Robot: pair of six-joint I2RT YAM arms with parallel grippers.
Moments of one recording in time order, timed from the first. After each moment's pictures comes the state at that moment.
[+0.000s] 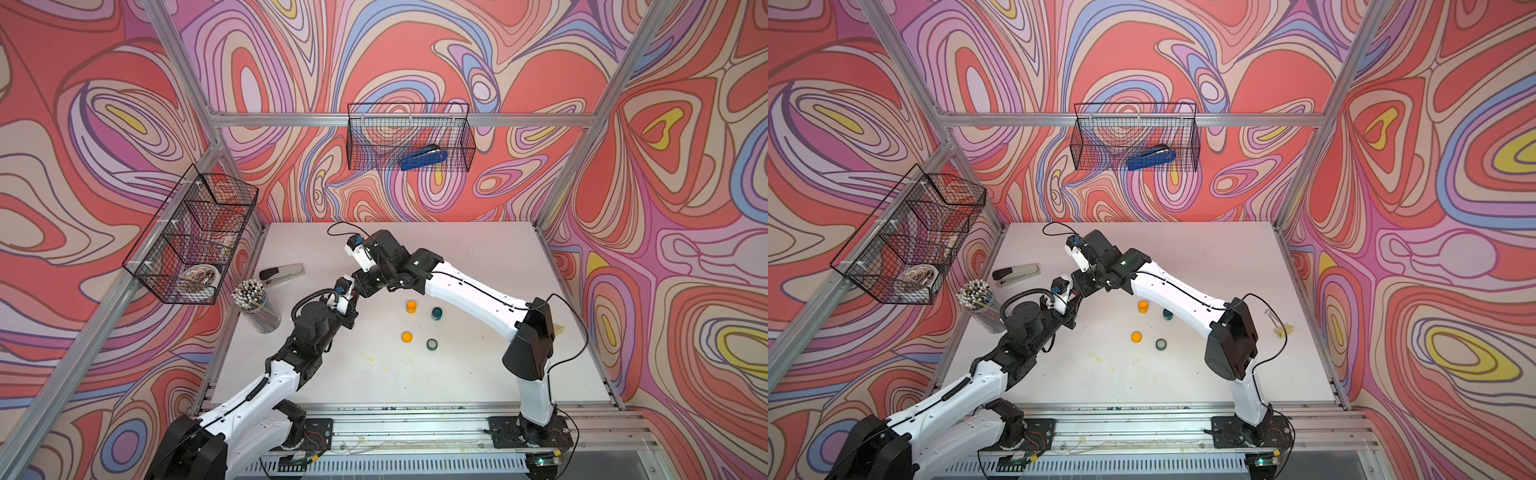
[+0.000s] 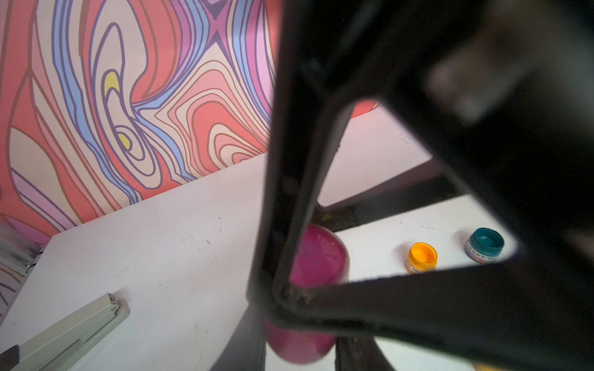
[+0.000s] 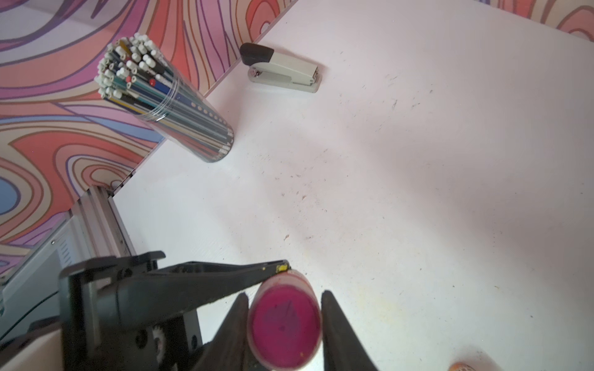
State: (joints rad) left arm -0.46 0.98 0.38 0.42 -0.05 0.12; right arm 0.90 2.01 1.96 -0.71 -0.12 0.24
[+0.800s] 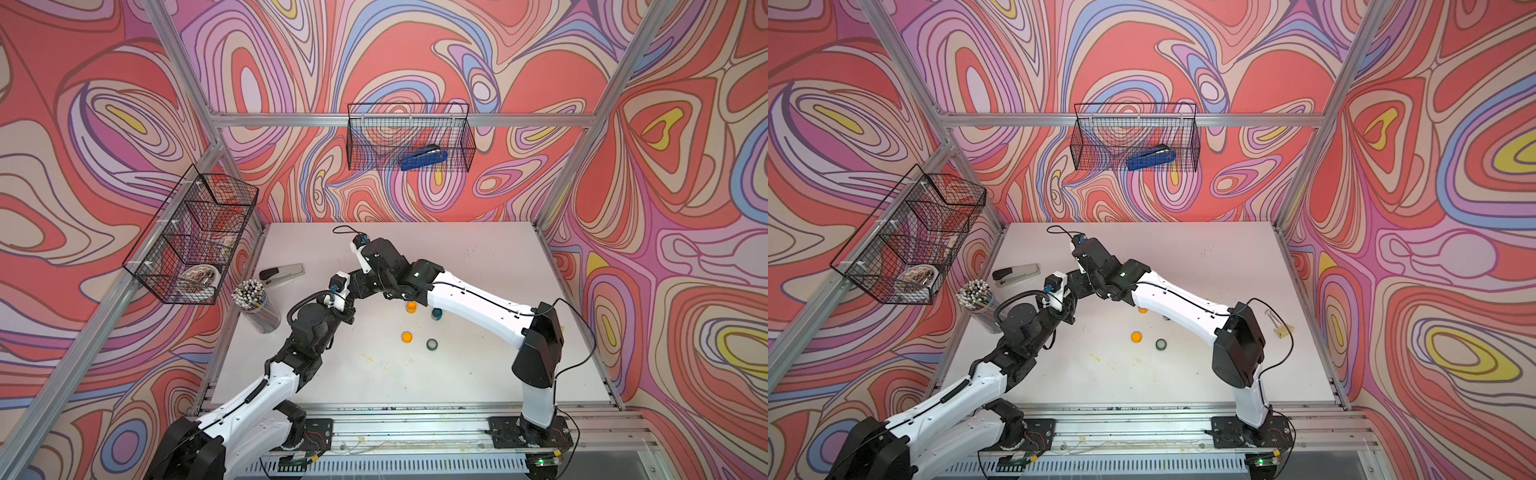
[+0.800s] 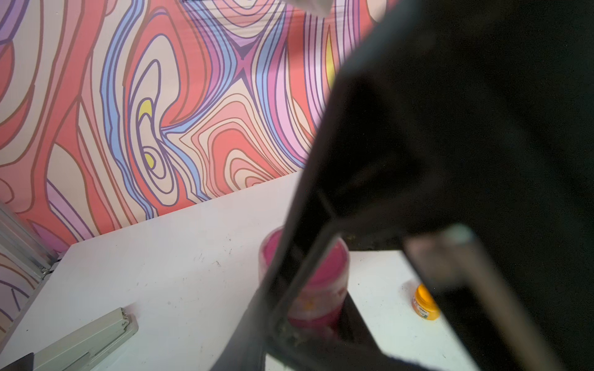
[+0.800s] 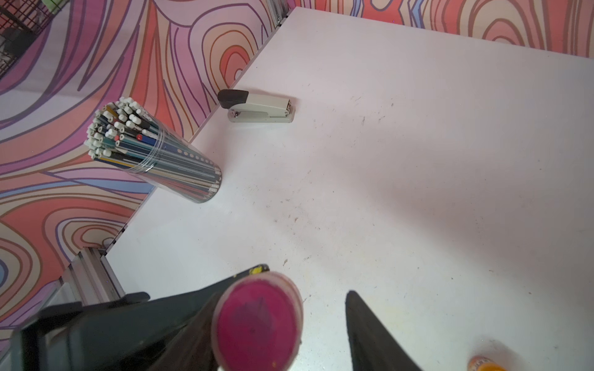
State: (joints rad) left arm -0.47 0.94 0.37 0.50 -0.07 0.08; right arm 0.94 1.92 1.82 -0.57 0.02 0.37
